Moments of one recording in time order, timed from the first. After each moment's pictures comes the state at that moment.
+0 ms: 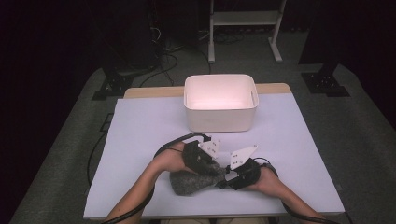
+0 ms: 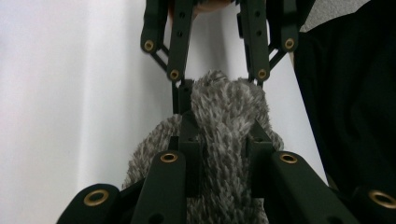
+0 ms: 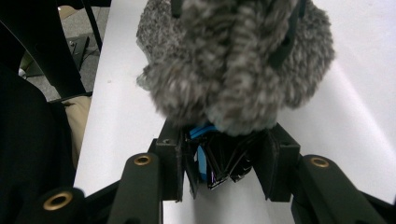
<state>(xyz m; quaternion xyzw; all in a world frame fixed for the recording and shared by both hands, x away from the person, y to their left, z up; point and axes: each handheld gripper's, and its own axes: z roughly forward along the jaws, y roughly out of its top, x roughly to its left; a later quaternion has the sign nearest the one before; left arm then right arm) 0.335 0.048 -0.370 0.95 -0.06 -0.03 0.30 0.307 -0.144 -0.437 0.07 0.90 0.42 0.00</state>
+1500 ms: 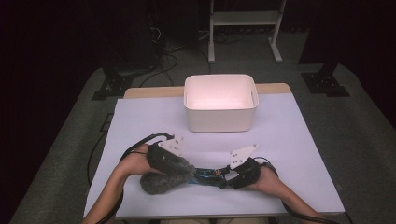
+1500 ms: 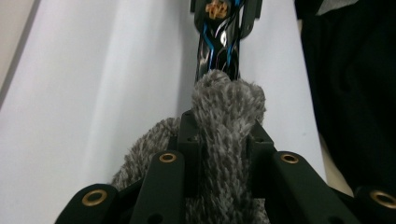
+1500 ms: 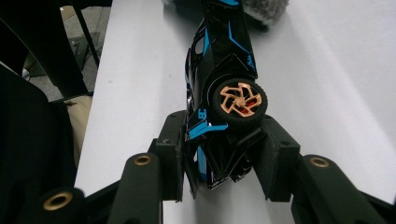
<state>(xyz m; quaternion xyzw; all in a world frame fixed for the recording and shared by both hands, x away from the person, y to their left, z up) 0.331 0.139 -0.365 0.95 0.00 -0.01 0.32 0.309 -0.144 -0.437 0.07 0.90 0.42 0.00</state>
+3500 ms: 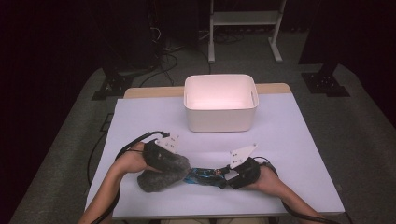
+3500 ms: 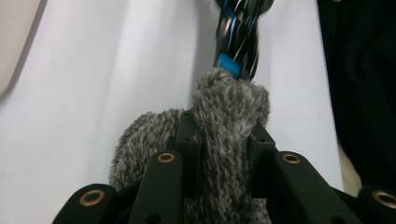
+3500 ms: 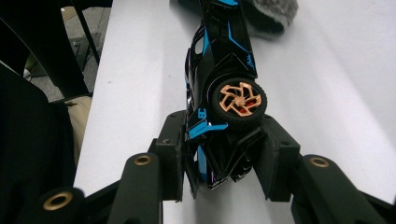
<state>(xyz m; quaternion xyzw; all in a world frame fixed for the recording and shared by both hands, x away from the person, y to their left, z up) 0.340 0.159 -0.371 0.96 0.03 -0.01 0.29 0.311 -0.144 -0.438 0.07 0.90 0.42 0.00</state>
